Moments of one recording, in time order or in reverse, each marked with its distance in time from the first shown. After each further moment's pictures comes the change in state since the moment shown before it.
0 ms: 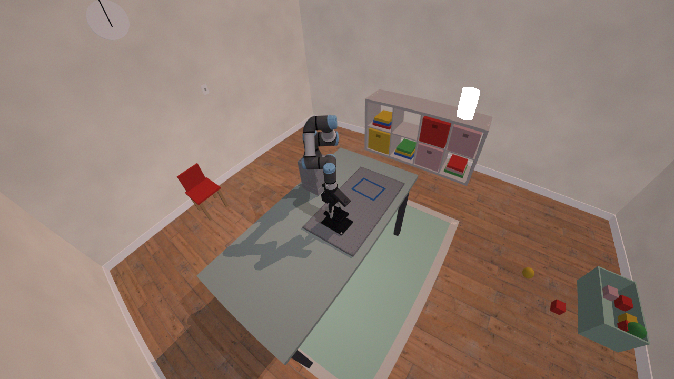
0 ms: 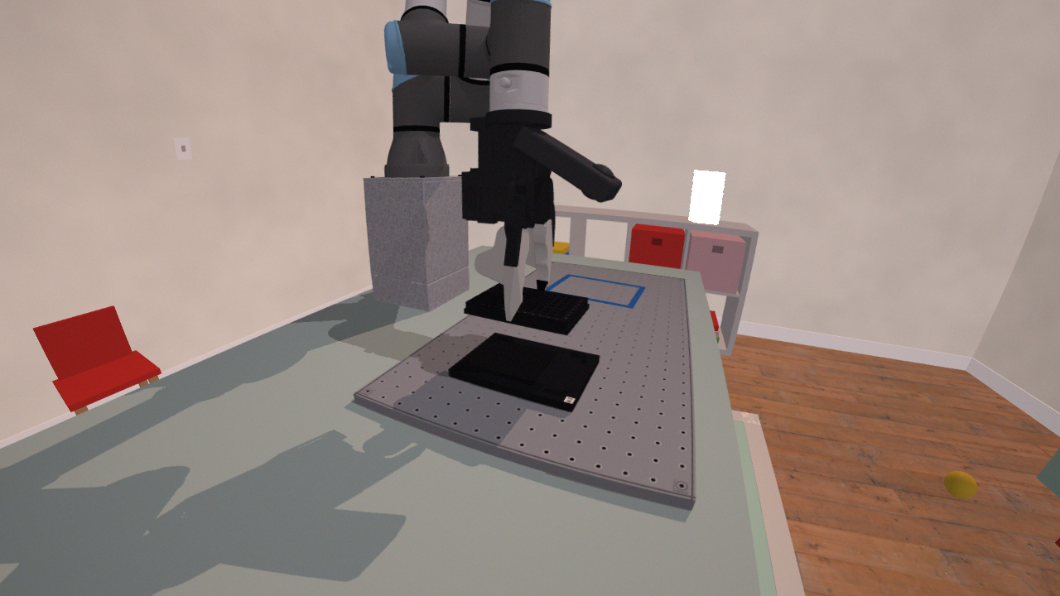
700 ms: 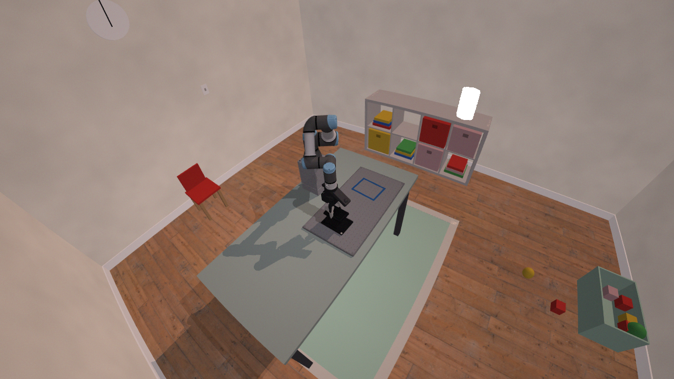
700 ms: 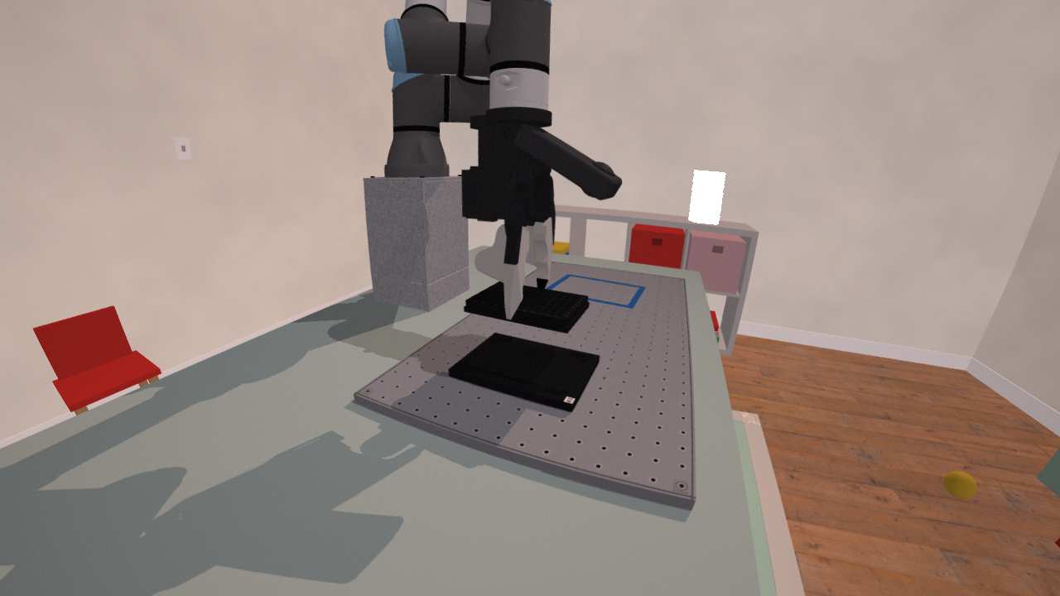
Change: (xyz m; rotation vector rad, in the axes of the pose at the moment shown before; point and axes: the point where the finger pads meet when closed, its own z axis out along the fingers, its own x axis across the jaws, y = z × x) arm 0.000 0.000 -0.002 0.000 0.000 -0.001
